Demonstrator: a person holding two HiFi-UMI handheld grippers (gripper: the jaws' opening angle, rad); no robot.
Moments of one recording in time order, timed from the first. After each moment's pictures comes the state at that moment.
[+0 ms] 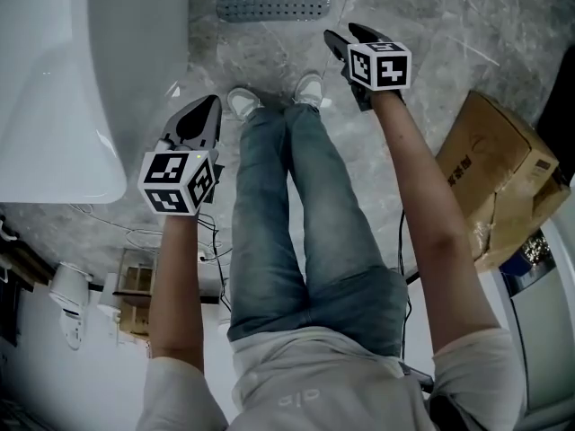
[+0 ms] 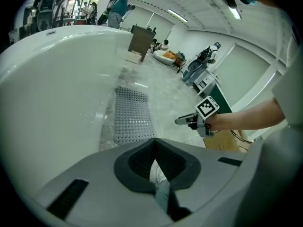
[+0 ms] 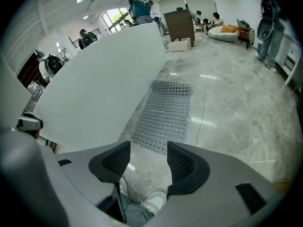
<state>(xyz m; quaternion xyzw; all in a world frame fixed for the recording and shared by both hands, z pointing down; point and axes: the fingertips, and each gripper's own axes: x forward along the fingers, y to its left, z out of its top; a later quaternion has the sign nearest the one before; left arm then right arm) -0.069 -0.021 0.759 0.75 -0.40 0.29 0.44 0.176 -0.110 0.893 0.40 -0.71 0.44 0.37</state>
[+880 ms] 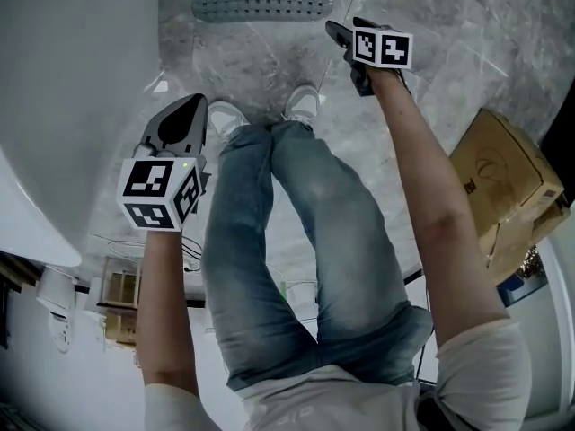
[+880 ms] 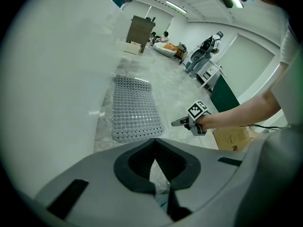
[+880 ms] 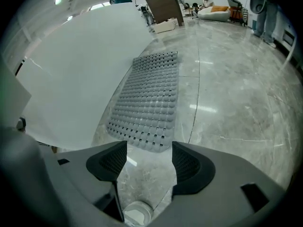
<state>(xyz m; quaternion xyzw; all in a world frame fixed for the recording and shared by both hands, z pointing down) -0.037 -0.032 0.888 0.74 -0.40 0.33 0.43 0.237 -0.113 1.102 0.40 -0.67 0.50 0.37</state>
